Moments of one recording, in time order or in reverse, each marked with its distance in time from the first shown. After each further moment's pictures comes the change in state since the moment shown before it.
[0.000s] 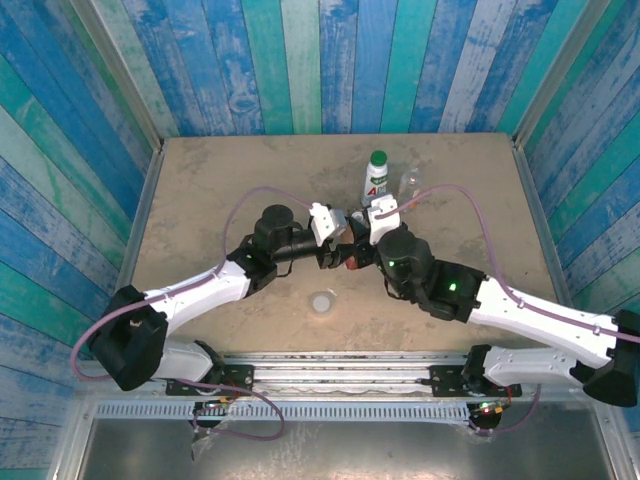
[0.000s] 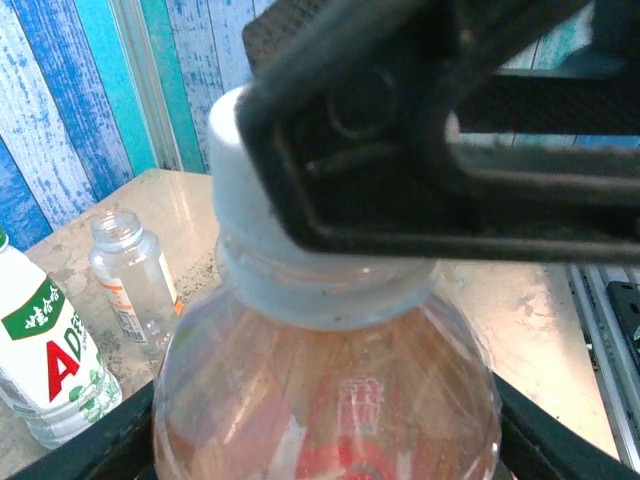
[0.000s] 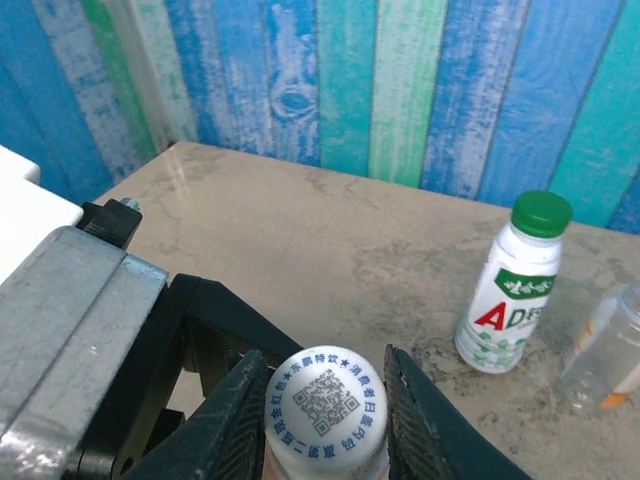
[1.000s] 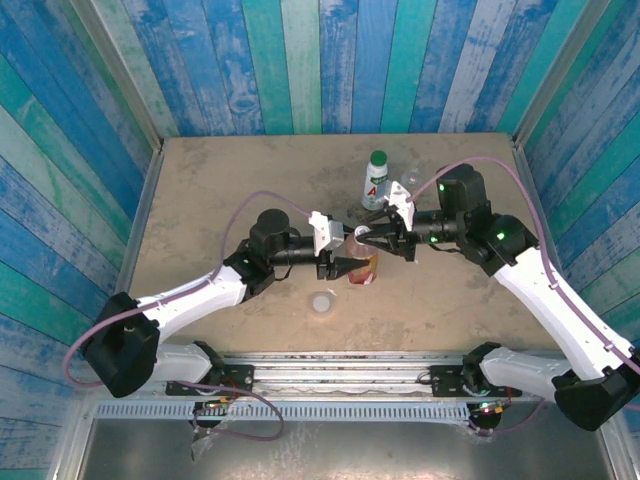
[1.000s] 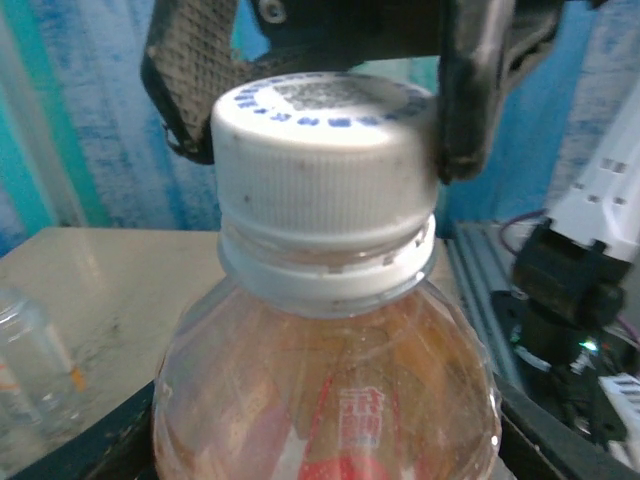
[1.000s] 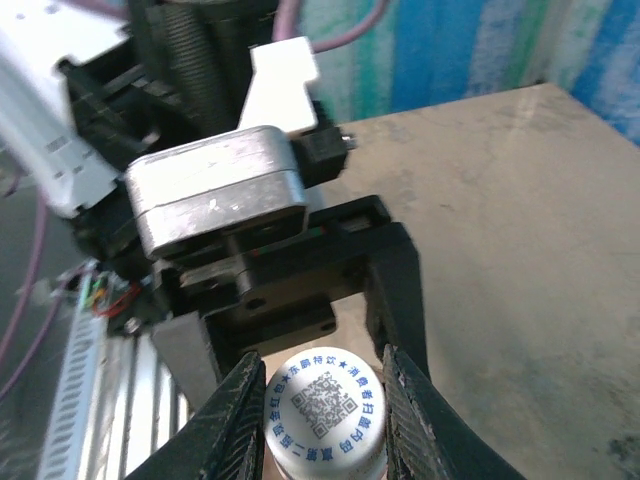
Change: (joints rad) left arm -0.027 -0.049 -0.024 0.033 0.156 -0.019; right arm -0.520 0.020 0.220 -0.396 -1.291 -0.486
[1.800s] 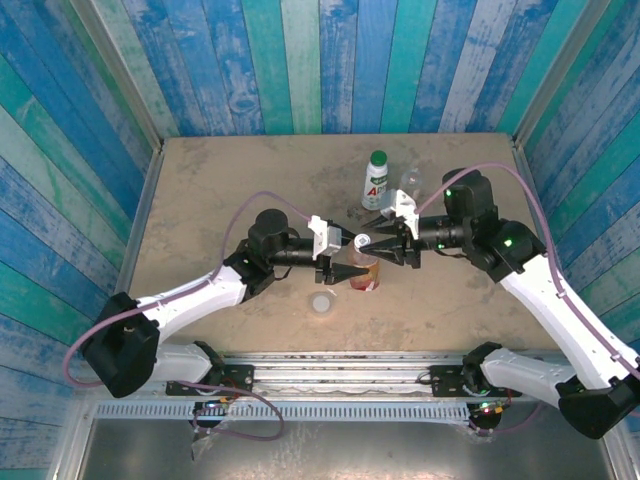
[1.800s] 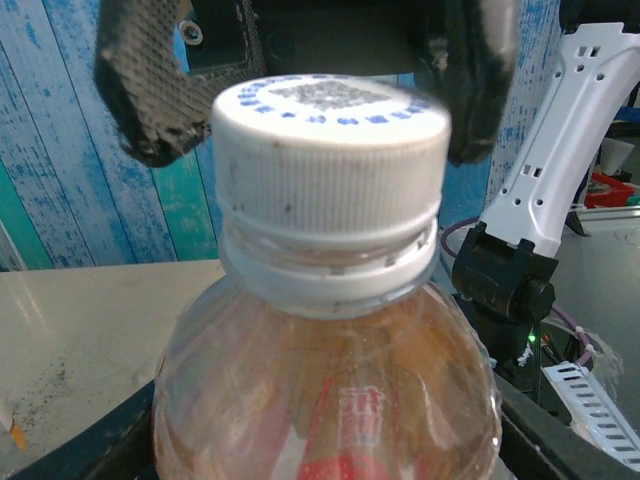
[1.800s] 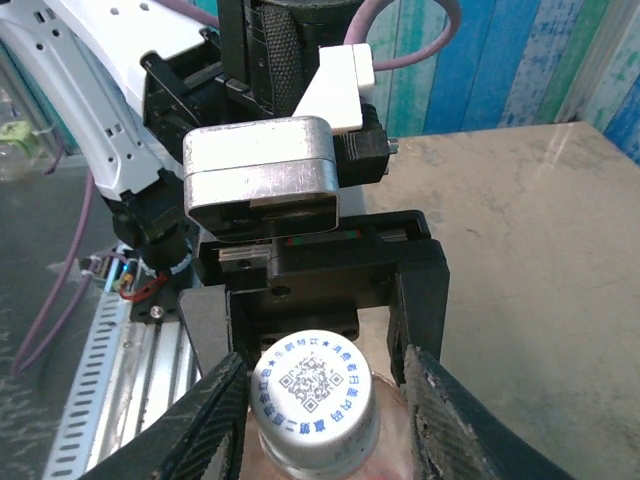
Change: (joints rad) left arm -0.002 -0.001 -0.001 0.031 0.163 0.017; right arm -0.009 -0.037 0.001 -0.050 -0.127 -0.119
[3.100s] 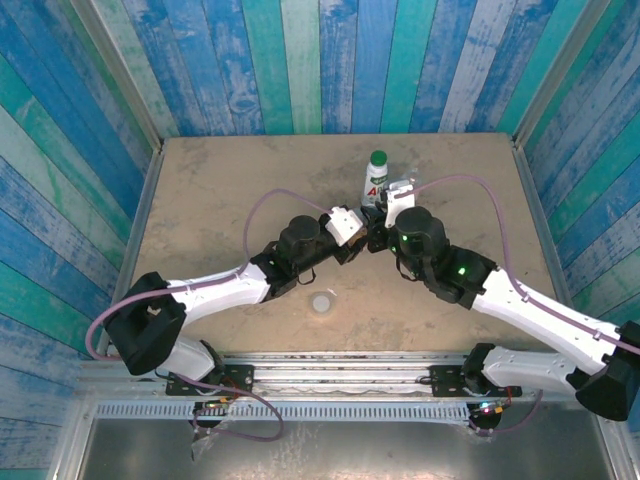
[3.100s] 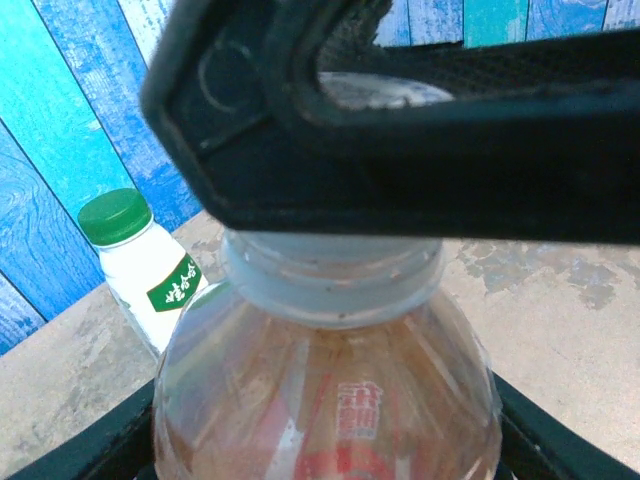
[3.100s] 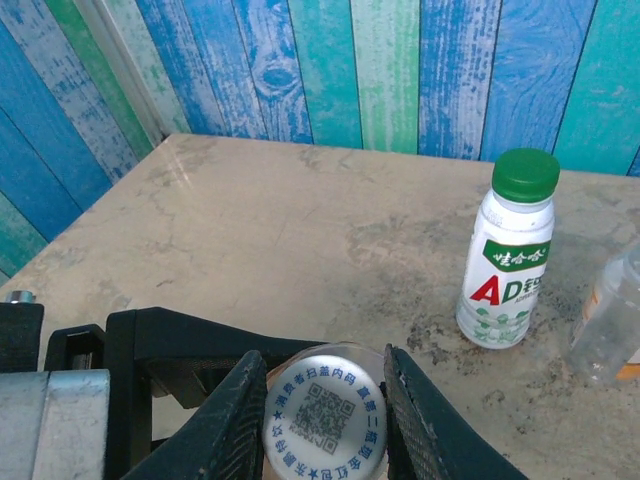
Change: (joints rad) left arm -0.122 0.158 0.067 -0.002 -0.828 0.081; right arm 0.351 0.013 -0.236 0.424 1.240 0.713
